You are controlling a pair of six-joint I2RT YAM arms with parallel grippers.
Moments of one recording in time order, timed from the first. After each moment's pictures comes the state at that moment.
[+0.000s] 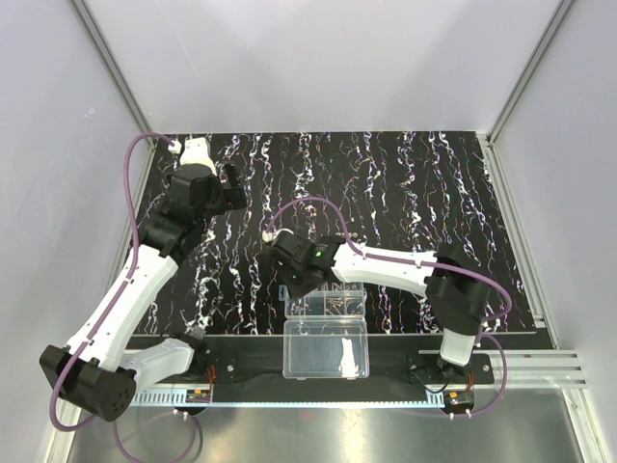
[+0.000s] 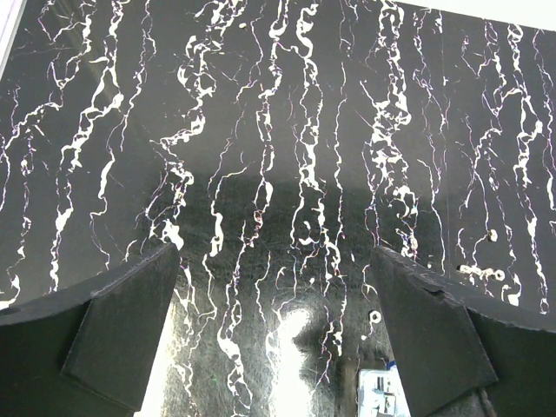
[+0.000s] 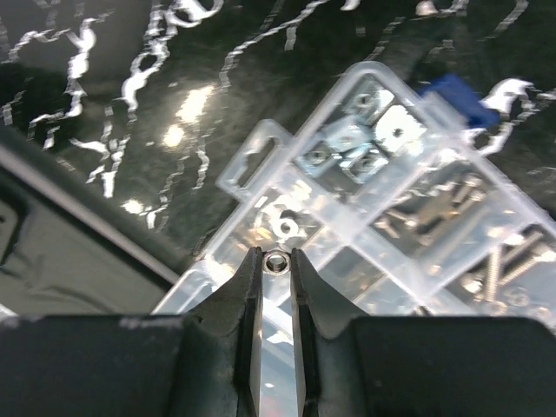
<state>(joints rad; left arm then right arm) -0.38 1.09 1.13 -0.52 -0.35 -0.35 1.10 1.82 1.35 -0.61 0.05 0.46</state>
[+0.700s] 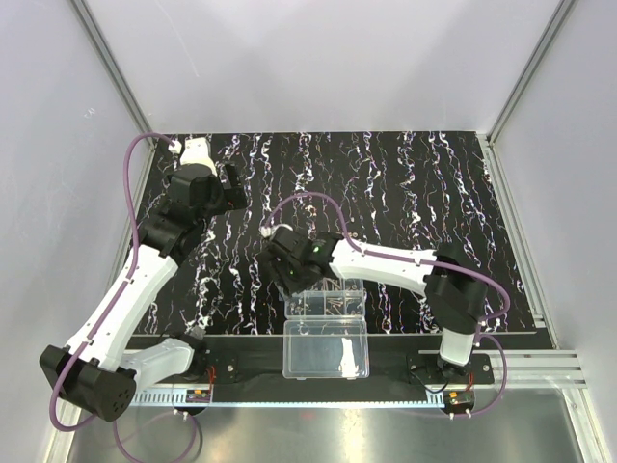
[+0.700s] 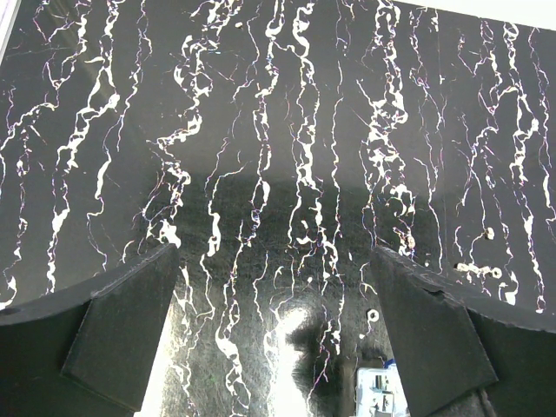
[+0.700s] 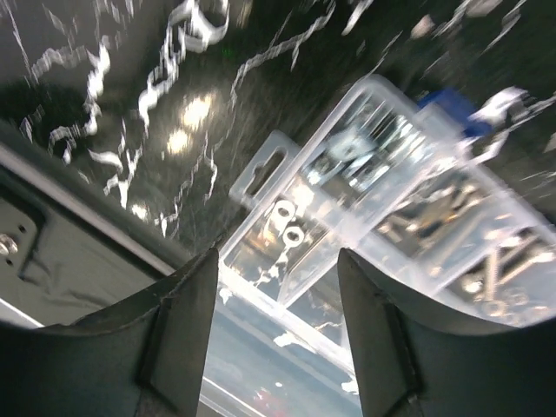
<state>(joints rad) -0.38 1.09 1.13 -0.52 -0.34 -0.35 1.11 1.83 1.39 -0.63 0.04 0.48</state>
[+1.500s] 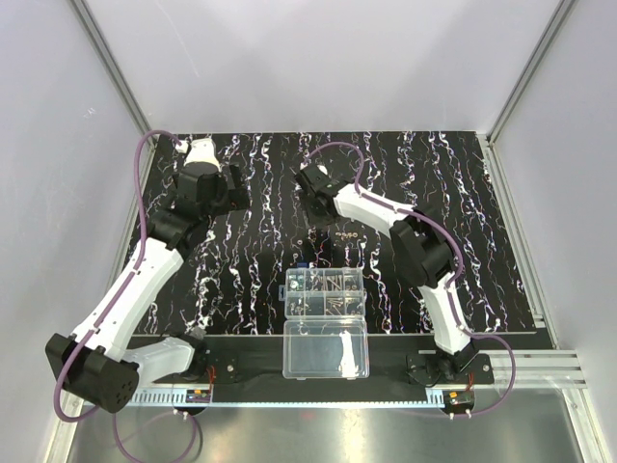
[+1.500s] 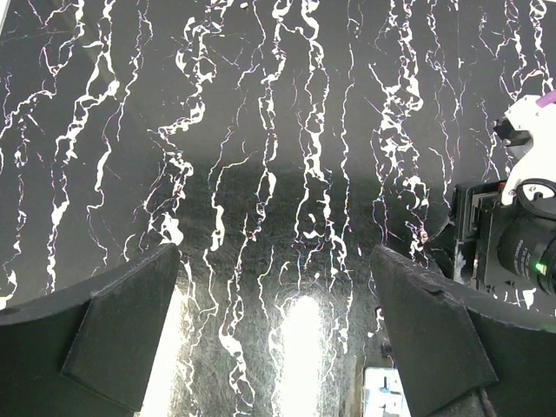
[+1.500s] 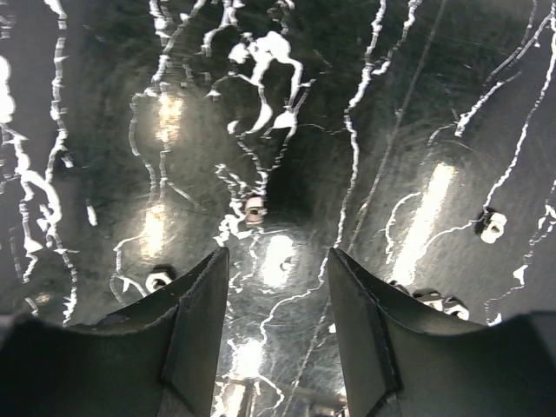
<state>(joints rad) -0.38 1.13 1.13 -0.52 -0.35 -0.34 0.71 2.19 1.76 -0.62 0.20 0.38</state>
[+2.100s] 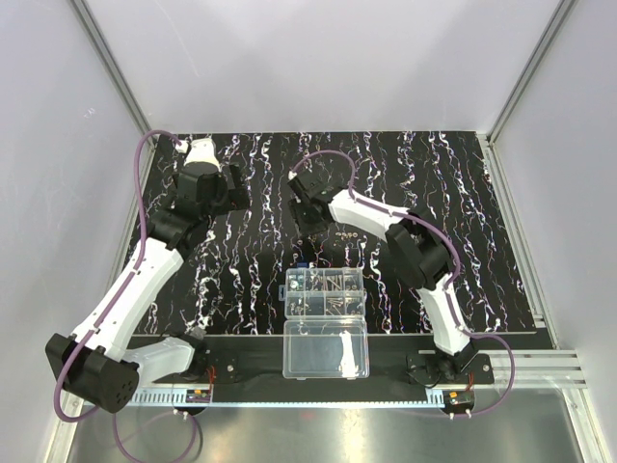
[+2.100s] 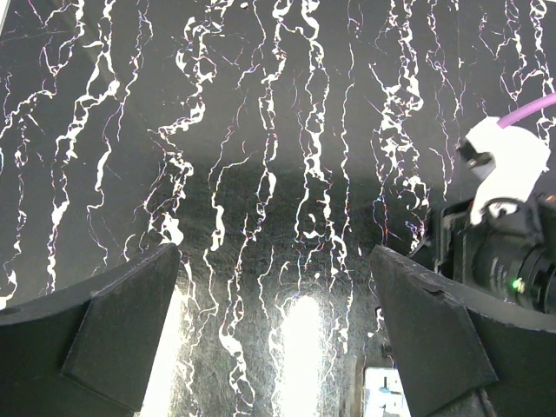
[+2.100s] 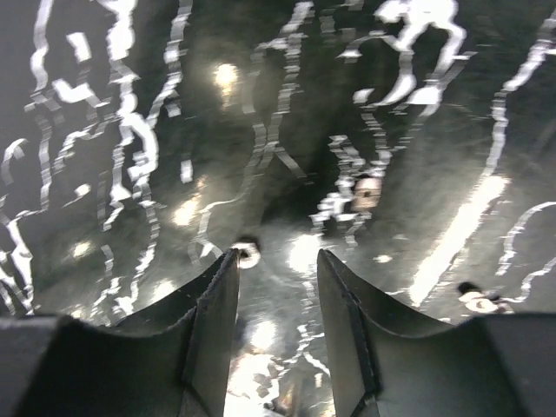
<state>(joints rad) -0.38 1.13 1.13 -0.52 -0.34 -0.34 0.73 2.20 1.73 -0.57 0.04 0.38</state>
